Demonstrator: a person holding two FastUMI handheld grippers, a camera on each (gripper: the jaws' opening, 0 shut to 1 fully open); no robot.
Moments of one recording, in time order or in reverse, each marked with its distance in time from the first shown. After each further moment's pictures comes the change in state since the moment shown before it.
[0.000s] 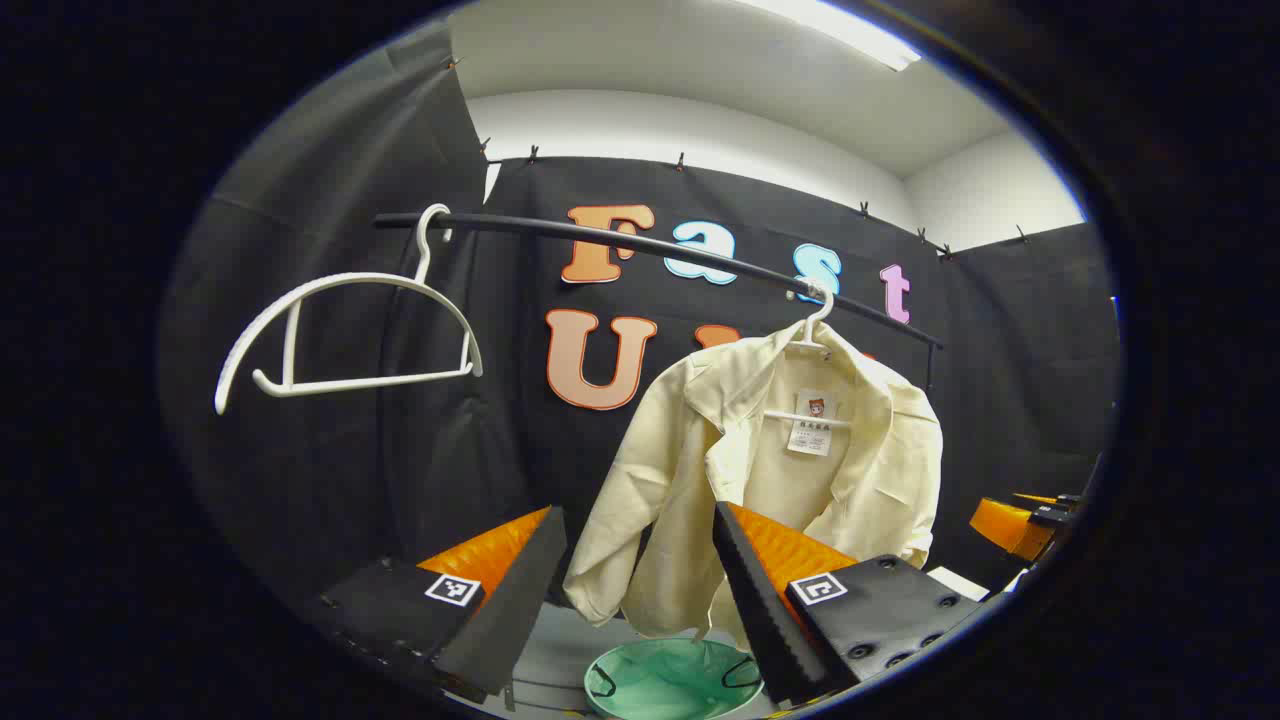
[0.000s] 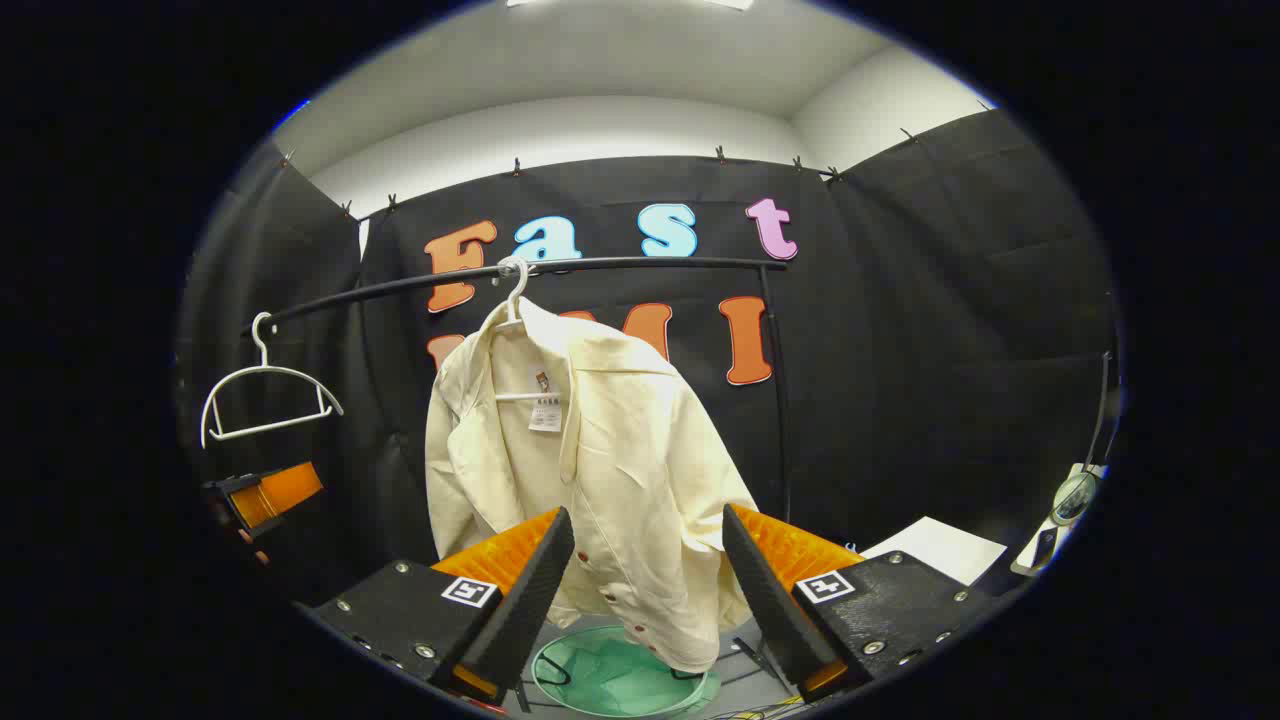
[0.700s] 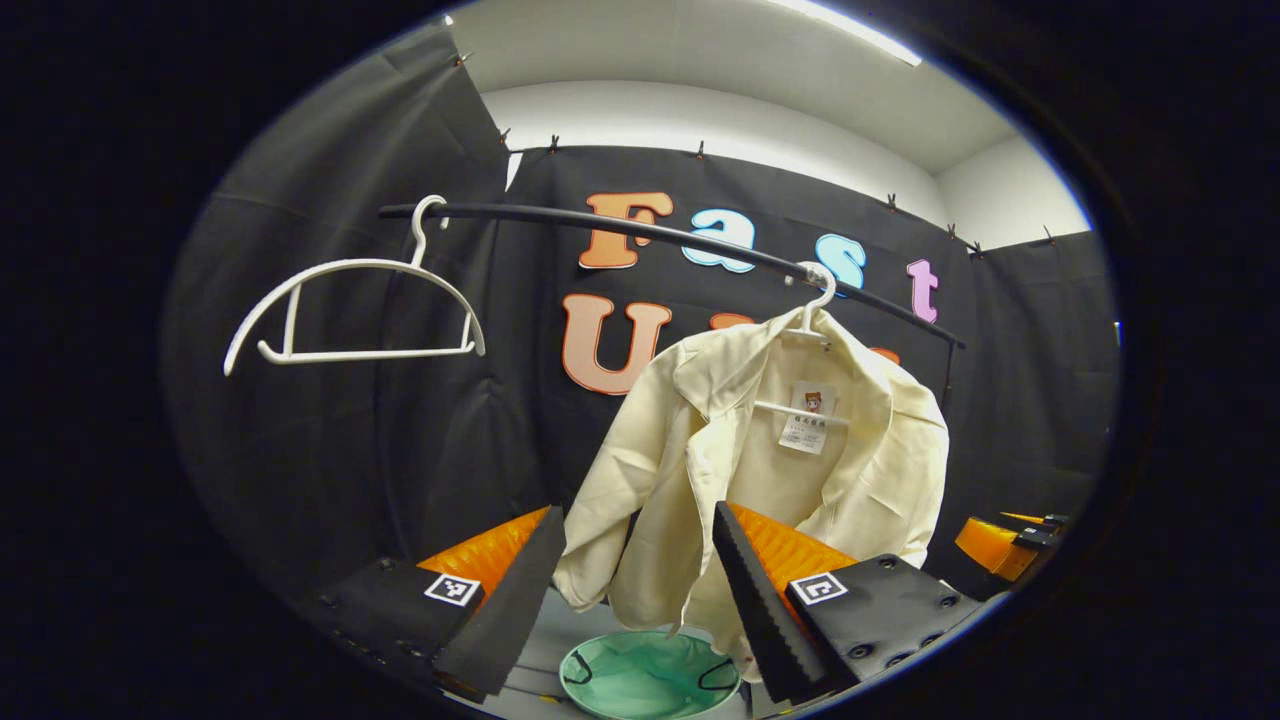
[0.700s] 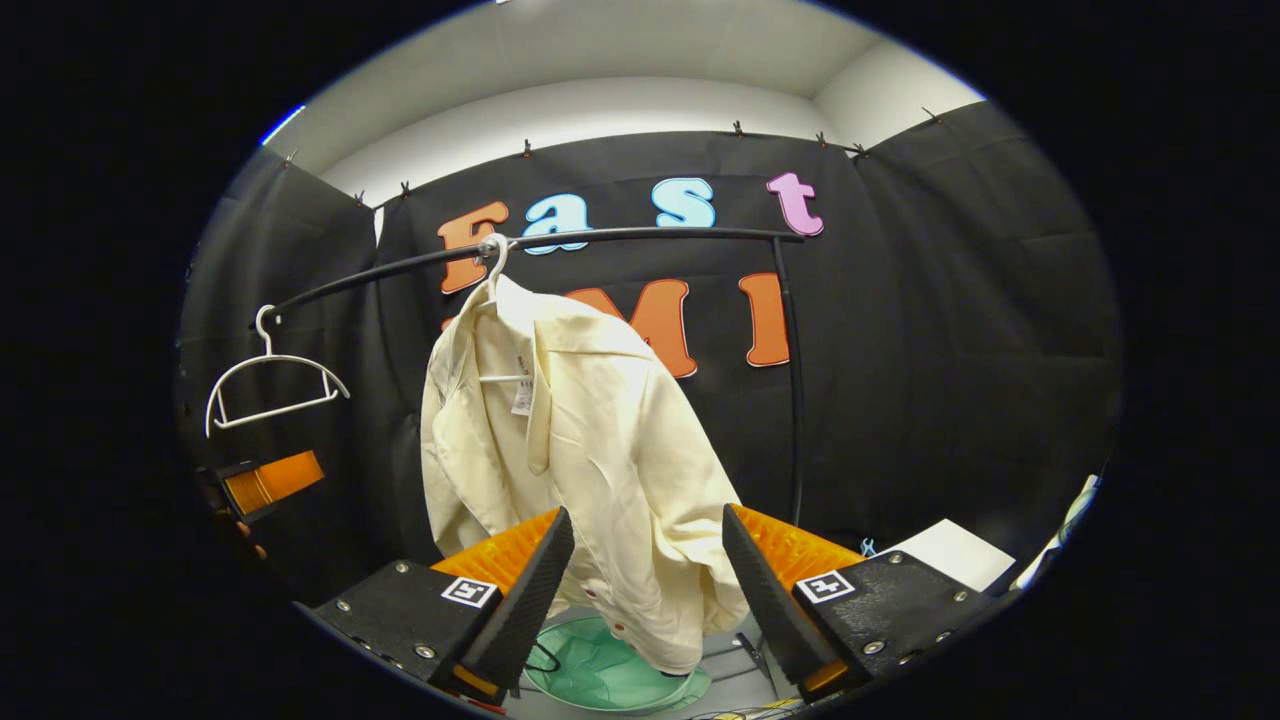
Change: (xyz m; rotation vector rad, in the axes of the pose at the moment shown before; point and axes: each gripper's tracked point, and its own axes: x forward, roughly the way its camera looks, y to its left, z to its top) left arm -0.002 -0.038 -0.013 -0.036 0.046 0.119; right arm 0.043 -0.035 -0.013 -0.006 0.077 0.118
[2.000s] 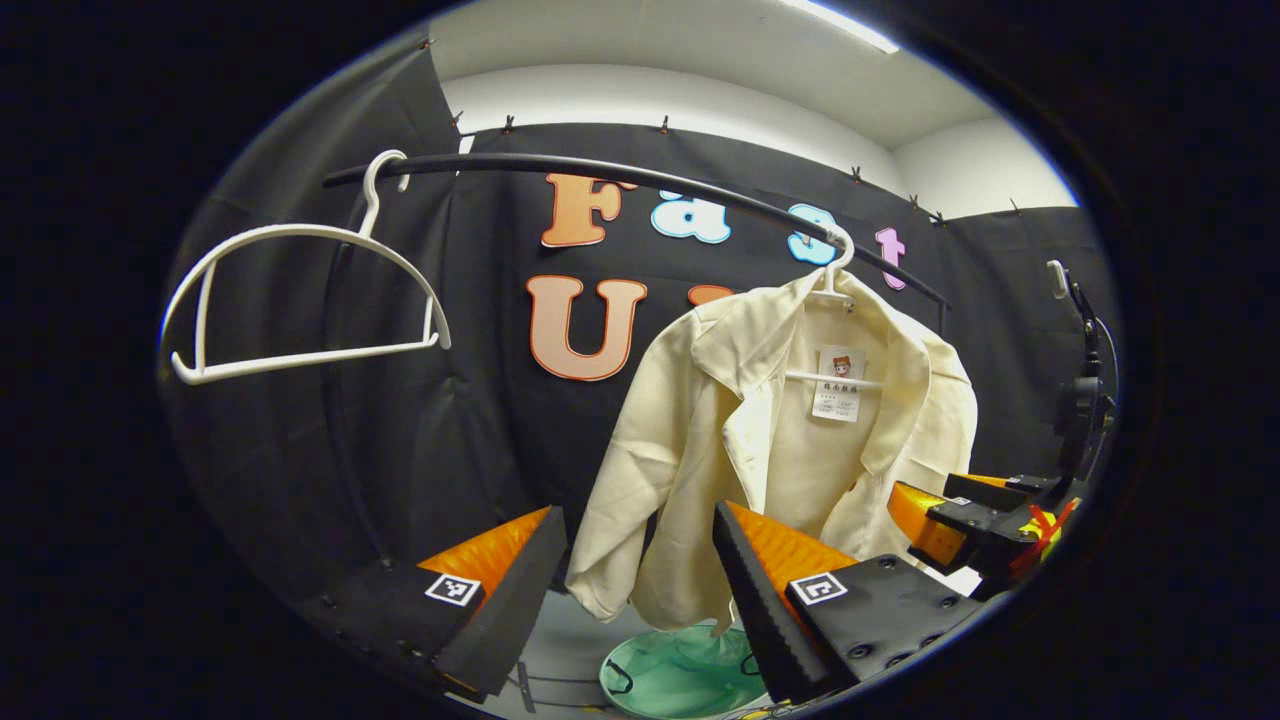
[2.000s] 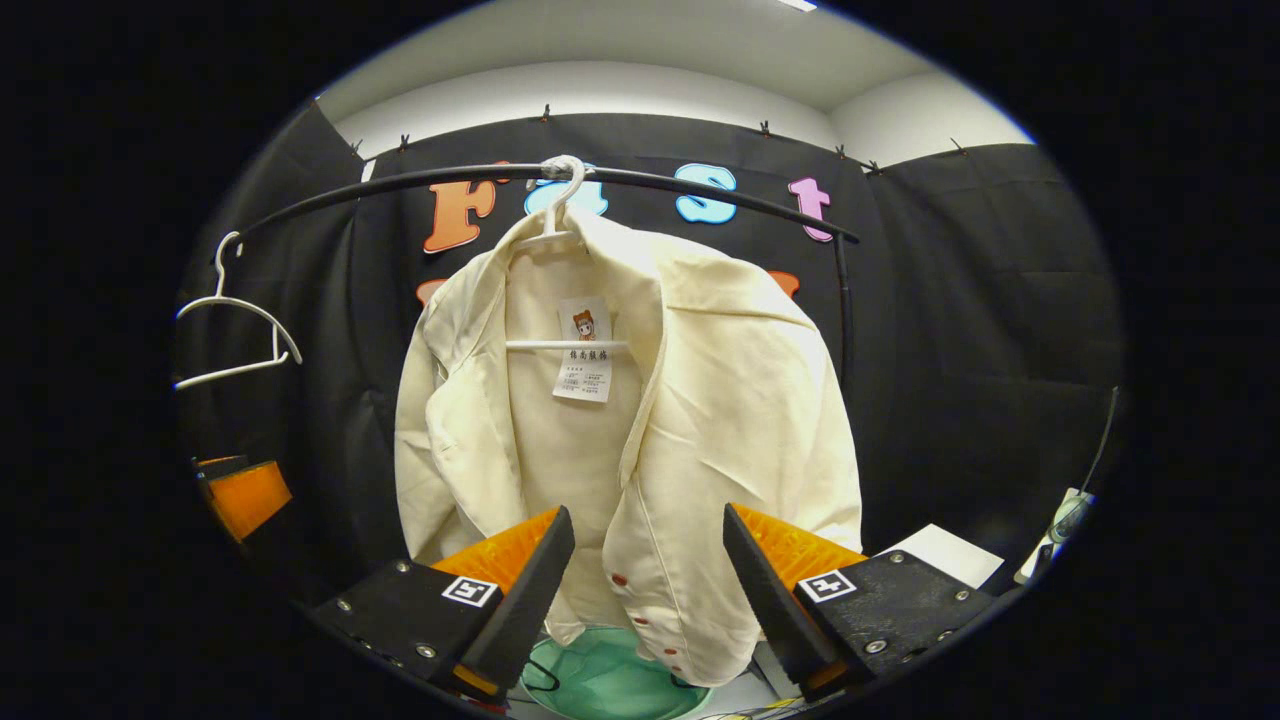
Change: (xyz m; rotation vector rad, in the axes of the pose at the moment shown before) left arm 0.068 0.051 -0.015 0.071 0.048 -0.178; right arm 0.092 0.107 -0.030 -0.107 0.006 -0.178
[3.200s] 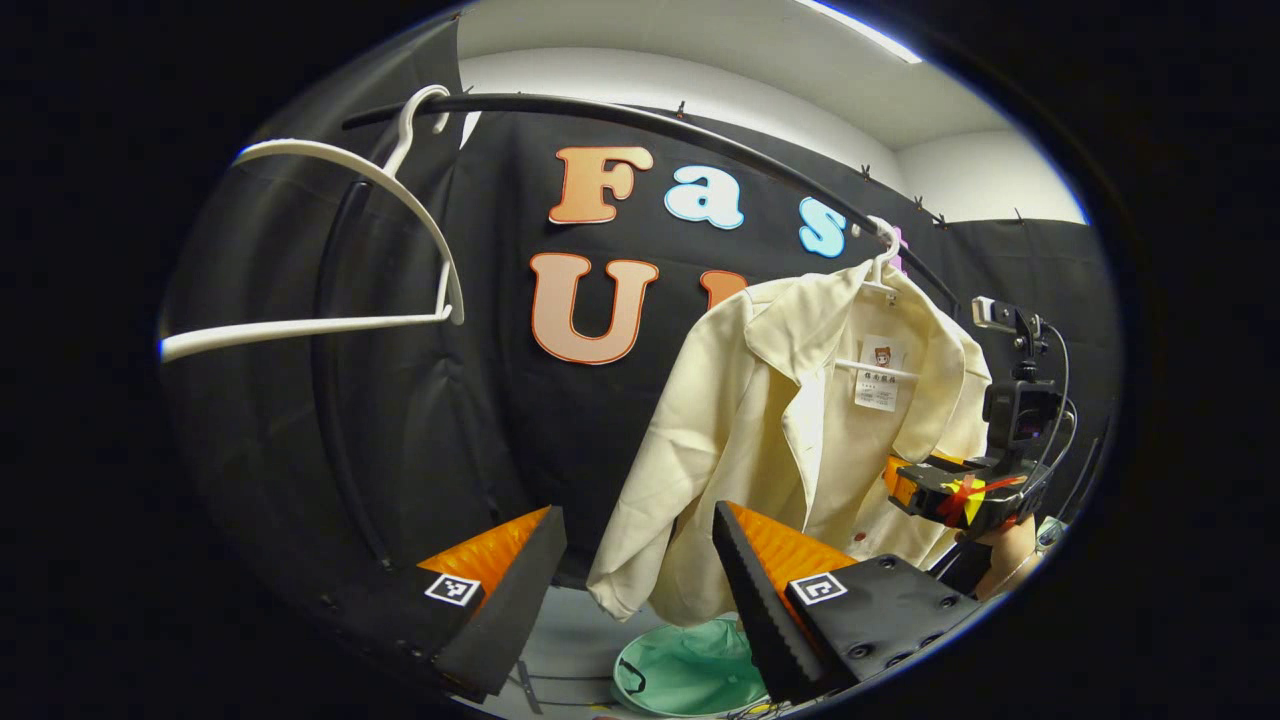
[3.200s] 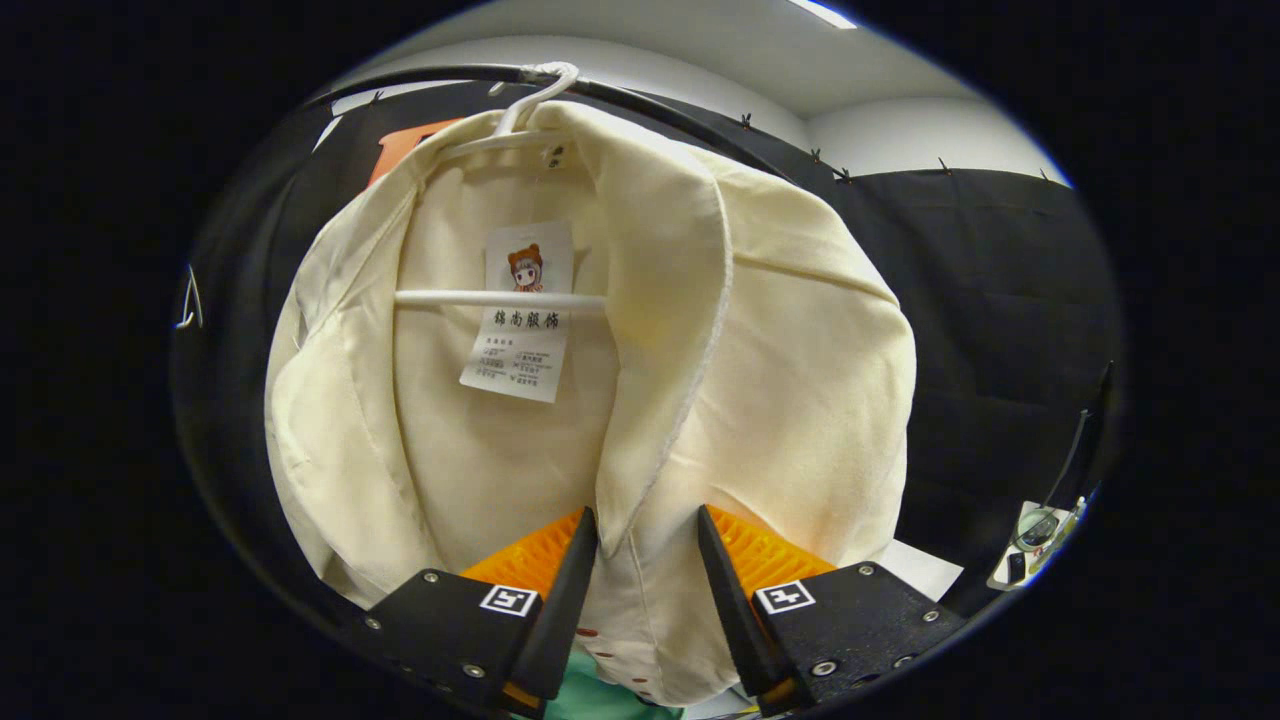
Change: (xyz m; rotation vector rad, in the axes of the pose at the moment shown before) left arm 0.028 0.054 -0.016 -0.029 0.048 -0.038; right arm 0.102 -0.015 -0.019 -0.087 0.042 -0.225
